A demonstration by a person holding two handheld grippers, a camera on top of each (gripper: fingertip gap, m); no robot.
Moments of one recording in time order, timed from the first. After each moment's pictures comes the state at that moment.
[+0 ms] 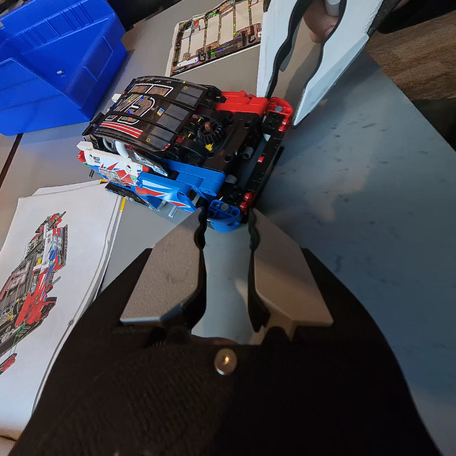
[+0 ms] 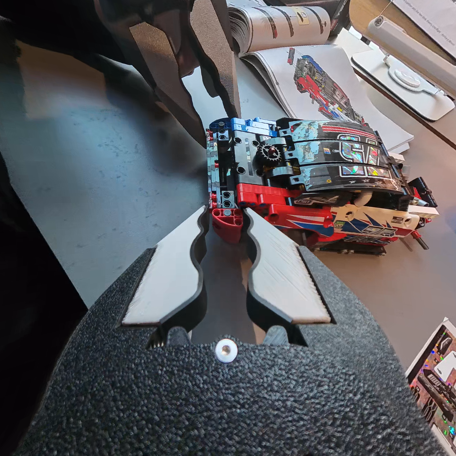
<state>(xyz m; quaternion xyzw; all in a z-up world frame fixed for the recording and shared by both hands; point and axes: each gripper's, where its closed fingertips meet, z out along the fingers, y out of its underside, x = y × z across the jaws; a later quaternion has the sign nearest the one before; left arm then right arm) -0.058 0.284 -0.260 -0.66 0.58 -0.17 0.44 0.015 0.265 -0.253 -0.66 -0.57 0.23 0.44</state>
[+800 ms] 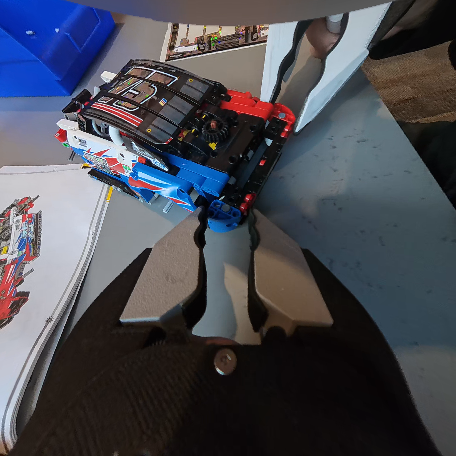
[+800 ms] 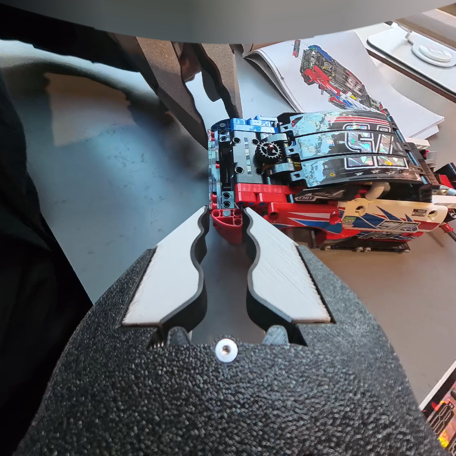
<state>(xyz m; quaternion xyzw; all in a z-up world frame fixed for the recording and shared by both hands) -0.059 0.285 -0.259 -0.70 0.55 -0.21 0.40 0.014 0.267 -0.253 -0.68 -0.55 0.27 0.41</state>
